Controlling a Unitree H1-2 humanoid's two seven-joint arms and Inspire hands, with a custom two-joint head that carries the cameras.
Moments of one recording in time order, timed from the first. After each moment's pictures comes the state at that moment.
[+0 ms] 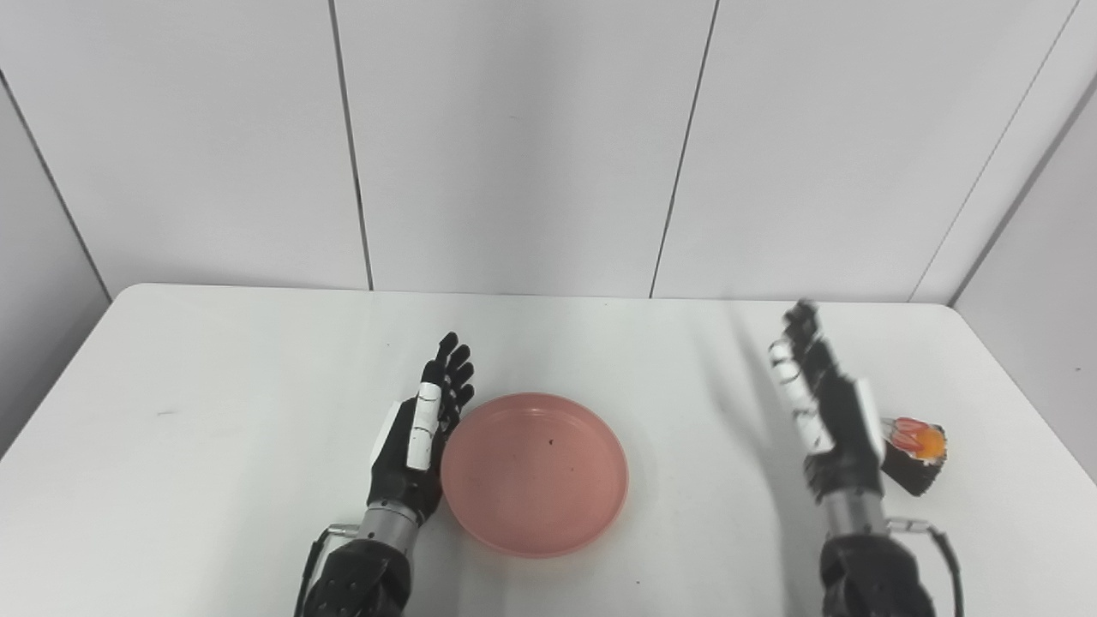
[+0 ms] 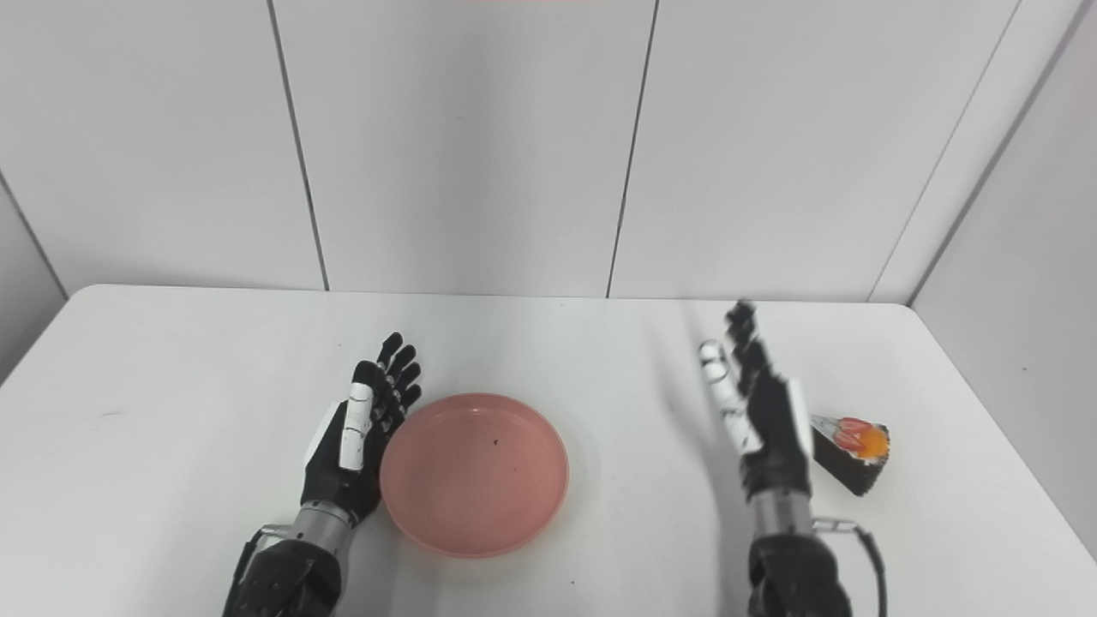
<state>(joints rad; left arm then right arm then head) -0.39 -0.08 0.00 0.36 -0.16 -0.14 -0.14 -0.35 -0.17 -0.15 0.04 -0.04 -0.09 -0.07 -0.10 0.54</state>
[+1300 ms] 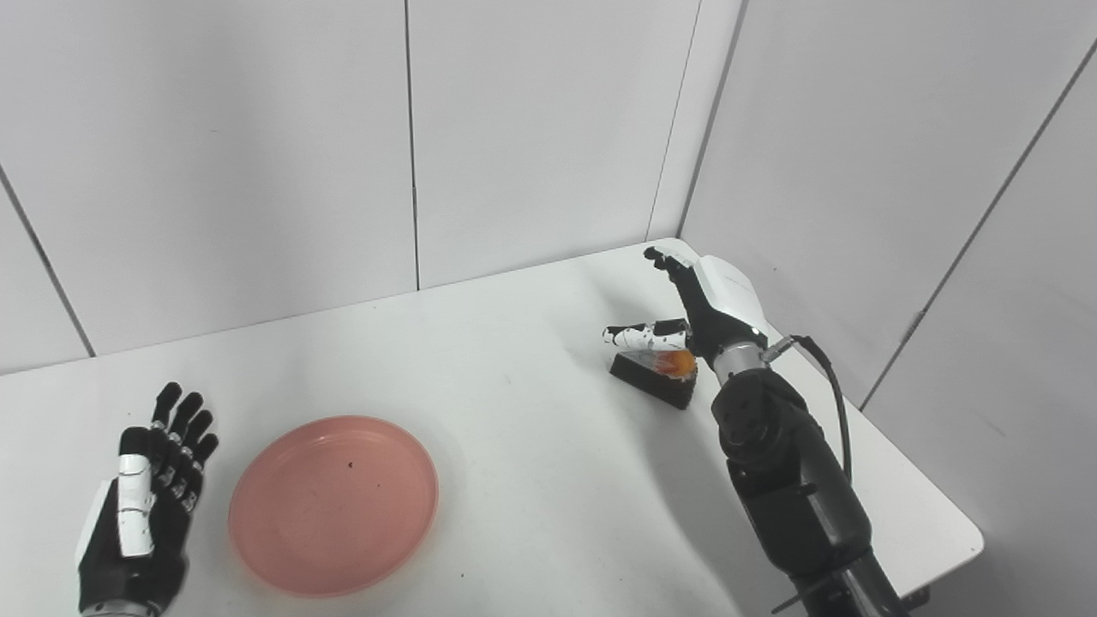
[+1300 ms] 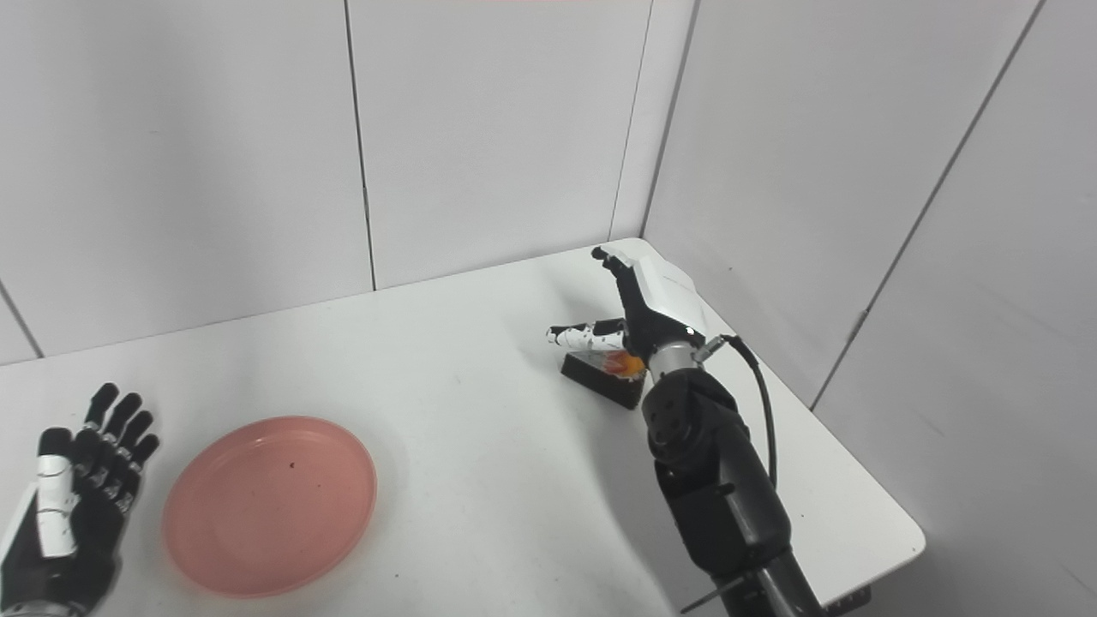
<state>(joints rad) -0.39 0.04 0.03 0.36 -0.25 -0.13 -0.26 -0.39 -0.44 -0.15 -0.09 -0.78 0.47 0.21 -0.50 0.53</state>
